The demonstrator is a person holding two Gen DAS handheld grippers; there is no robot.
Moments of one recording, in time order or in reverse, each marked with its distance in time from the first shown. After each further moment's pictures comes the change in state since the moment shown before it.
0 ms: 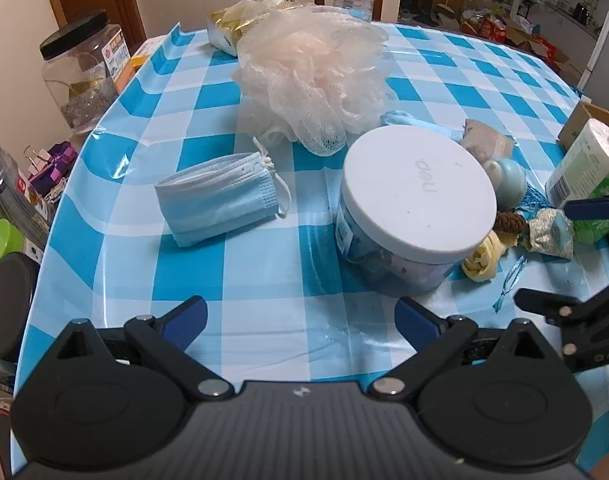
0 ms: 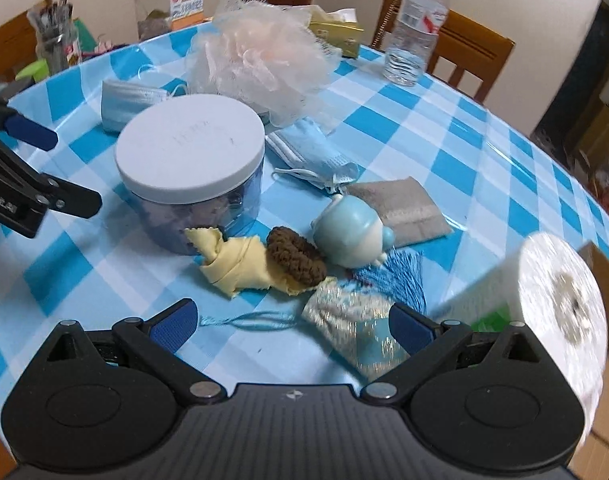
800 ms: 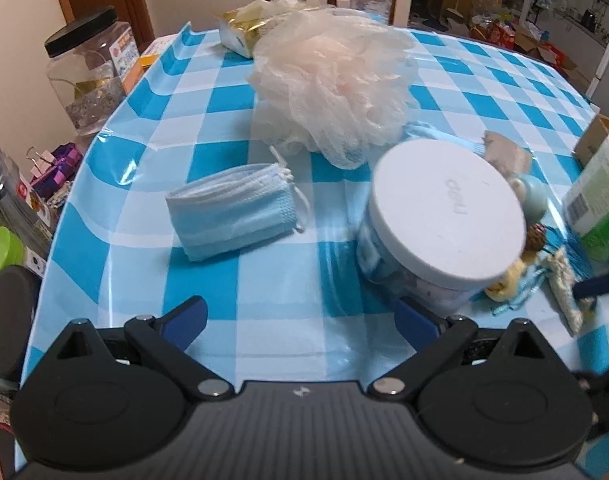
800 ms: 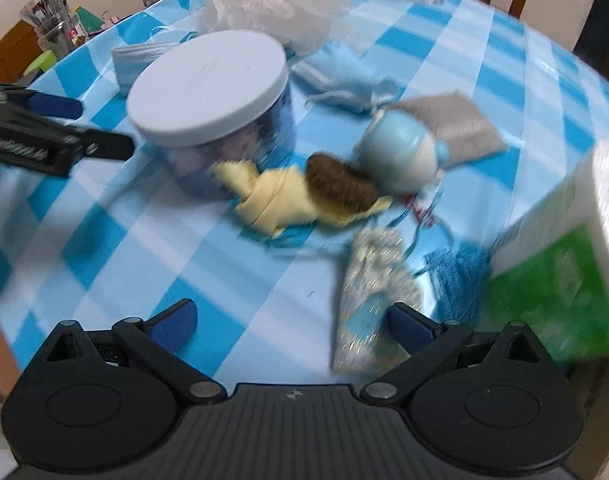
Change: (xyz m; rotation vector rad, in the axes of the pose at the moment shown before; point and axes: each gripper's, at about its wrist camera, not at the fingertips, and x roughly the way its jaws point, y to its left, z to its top) left arm 0.012 0.012 0.011 -0.021 -0.009 0.021; right arm 0.021 -0.006 -0.009 0.120 0.191 0.191
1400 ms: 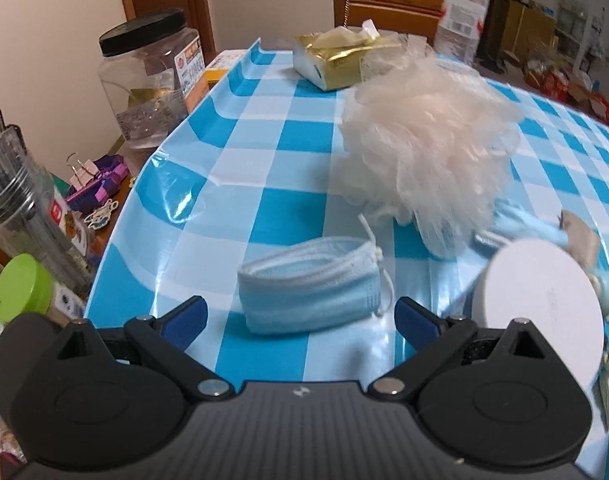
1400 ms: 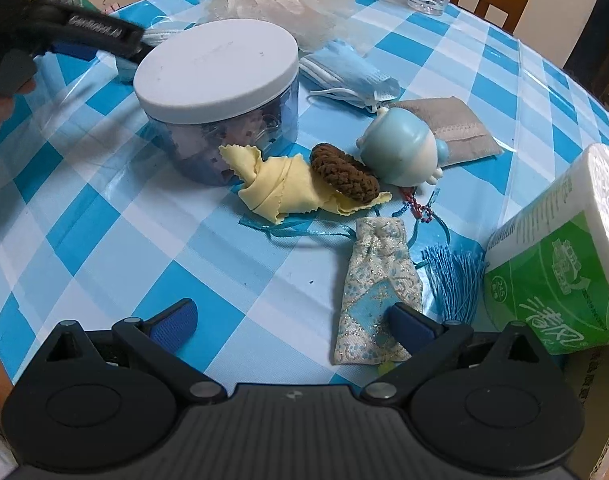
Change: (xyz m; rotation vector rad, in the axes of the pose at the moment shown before) left arm 0.026 0.037 0.035 -0.150 -0.078 0.098; right arm 0.001 0.014 -0.011 -0.043 -0.021 -0.076
